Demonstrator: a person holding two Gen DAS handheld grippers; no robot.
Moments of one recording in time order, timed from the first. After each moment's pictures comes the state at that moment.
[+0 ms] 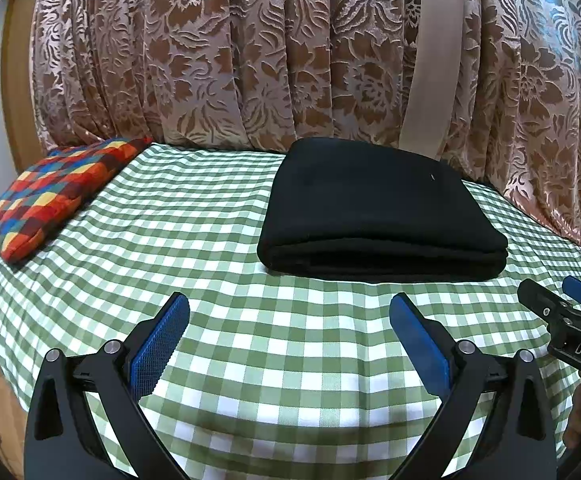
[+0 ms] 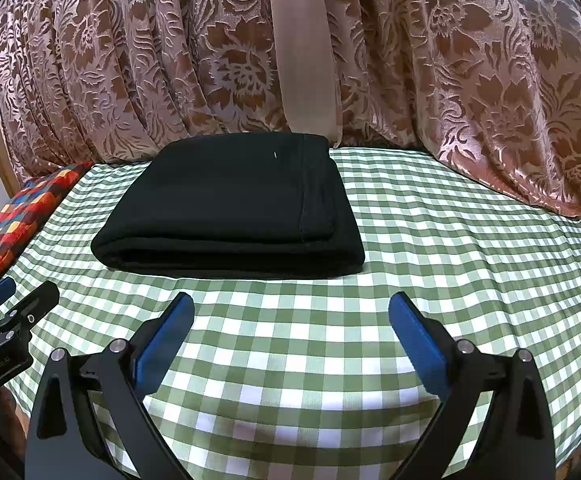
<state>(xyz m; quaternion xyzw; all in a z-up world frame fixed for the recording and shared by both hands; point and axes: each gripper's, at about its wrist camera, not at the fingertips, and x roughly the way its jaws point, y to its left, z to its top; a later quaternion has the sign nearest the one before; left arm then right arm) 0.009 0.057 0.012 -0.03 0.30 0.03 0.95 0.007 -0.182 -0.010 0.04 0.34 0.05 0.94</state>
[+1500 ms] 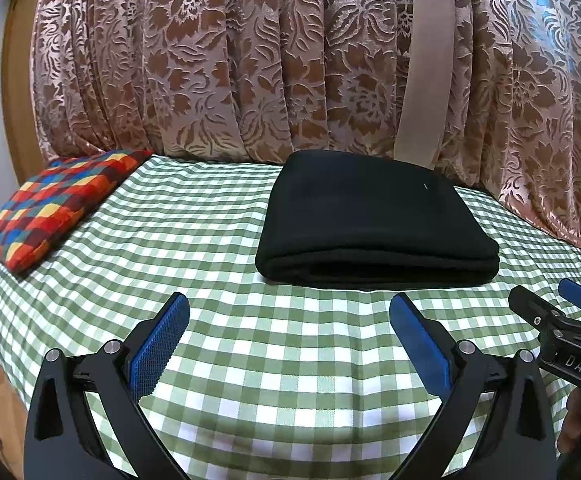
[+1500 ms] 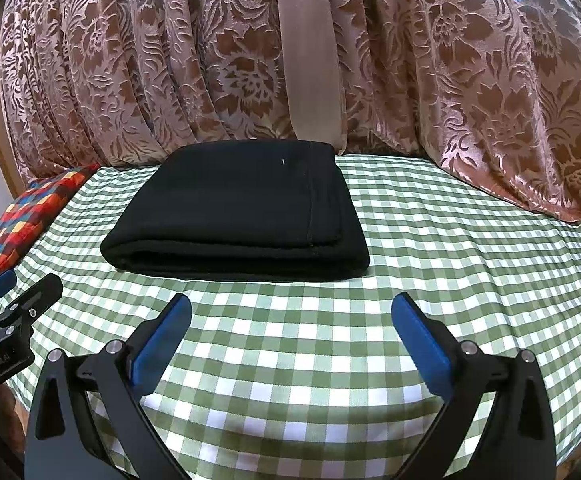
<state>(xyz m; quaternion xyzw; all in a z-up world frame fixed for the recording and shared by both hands) 0.000 0.050 0.022 -0.02 0.29 0.03 0.96 0.000 -0.180 -0.006 0.04 0.33 0.06 0.94</state>
